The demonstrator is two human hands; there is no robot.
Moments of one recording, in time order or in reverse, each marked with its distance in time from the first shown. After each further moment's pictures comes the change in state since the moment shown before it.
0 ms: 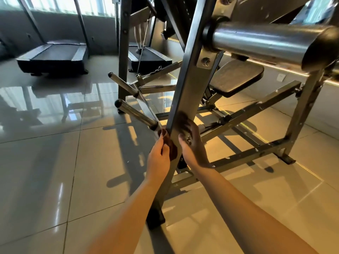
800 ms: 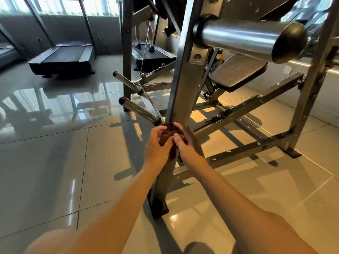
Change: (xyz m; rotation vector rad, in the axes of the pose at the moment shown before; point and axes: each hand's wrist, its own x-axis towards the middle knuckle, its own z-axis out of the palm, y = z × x) left_hand -0.017 0.039 -0.011 0.044 0.038 0.043; right_hand -0.037 -0.024 -0.014 0.239 -0.207 0.166
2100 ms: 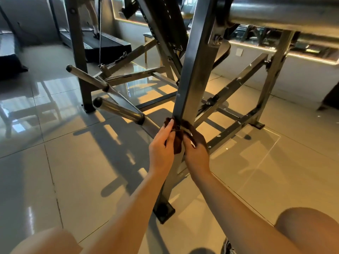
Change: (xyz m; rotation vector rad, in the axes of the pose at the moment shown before) left_hand 0.049 -0.061 -0.024 -0.264 -0.280 0.134; right_hand 0.023 0.041 0.077 -0.083 0.614 0.074
